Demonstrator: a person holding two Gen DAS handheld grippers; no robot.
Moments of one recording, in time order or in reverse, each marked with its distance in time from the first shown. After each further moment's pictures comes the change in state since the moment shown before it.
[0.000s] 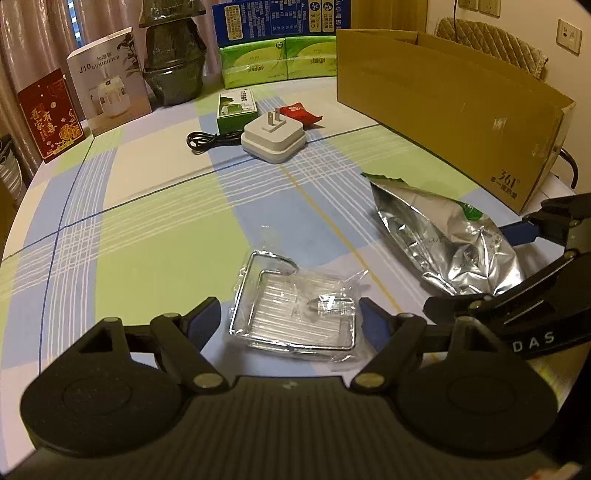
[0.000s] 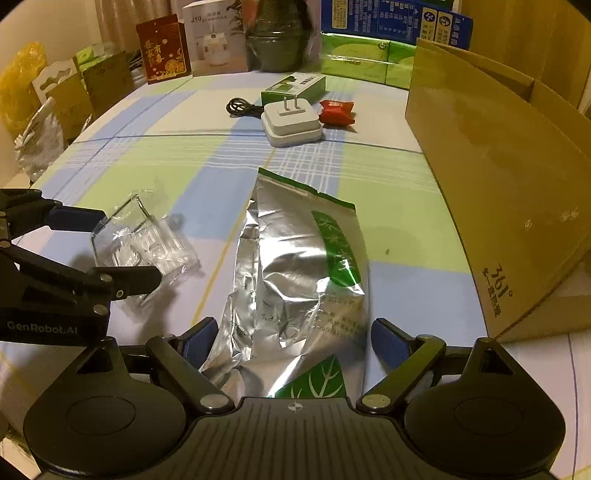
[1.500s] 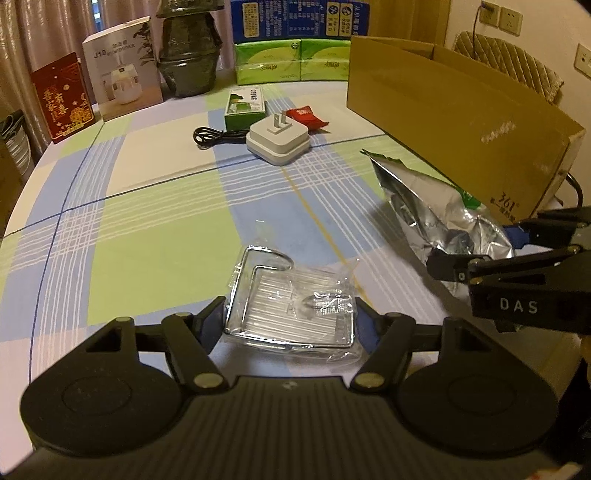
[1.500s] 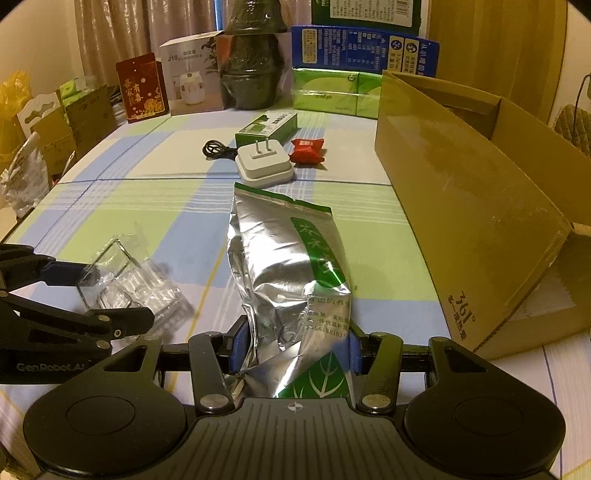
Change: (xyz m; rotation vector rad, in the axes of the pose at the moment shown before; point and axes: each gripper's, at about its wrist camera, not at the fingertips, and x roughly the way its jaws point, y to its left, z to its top) left arm -0.006 -0.008 0.005 -0.097 0.010 0.015; right arm -0.018 -0.007 0.009 0.052 -0.106 -0.052
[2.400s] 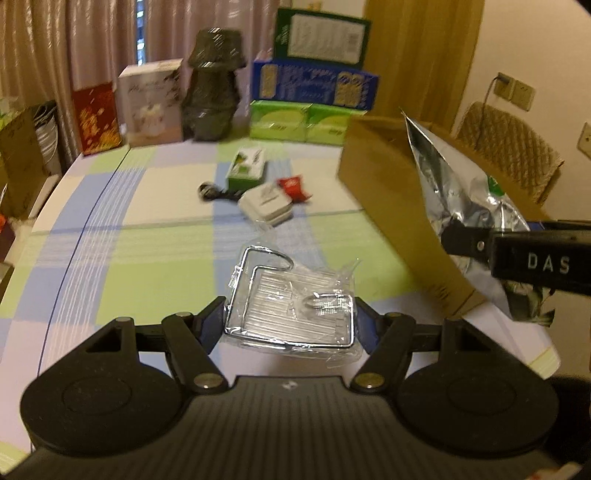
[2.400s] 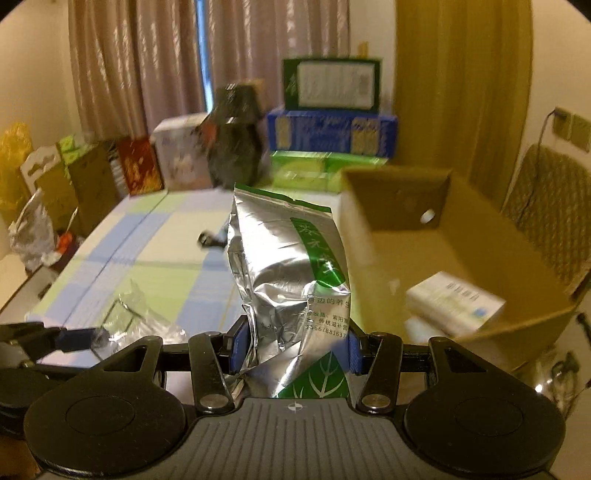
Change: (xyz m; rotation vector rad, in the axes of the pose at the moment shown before) left arm -0.084 -0.050 0.046 -0.162 -0.115 0.014; right arm -0.120 -0.034 0.061 0.042 -0.152 -0.026
